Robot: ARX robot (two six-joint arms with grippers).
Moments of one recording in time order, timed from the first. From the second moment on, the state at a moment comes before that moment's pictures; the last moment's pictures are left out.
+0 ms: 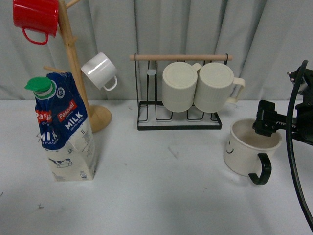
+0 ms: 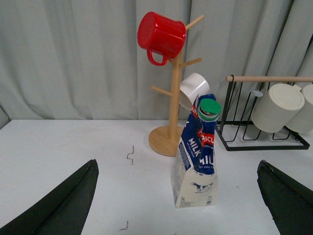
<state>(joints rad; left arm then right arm) 0.00 0.01 0.01 0.00 0.00 -0.01 0.03 2.03 1.02 0.26 -0.08 0.24</state>
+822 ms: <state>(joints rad) 0.00 0.01 0.01 0.00 0.00 -0.01 0.10 1.92 1.01 0.21 -0.11 0.24</state>
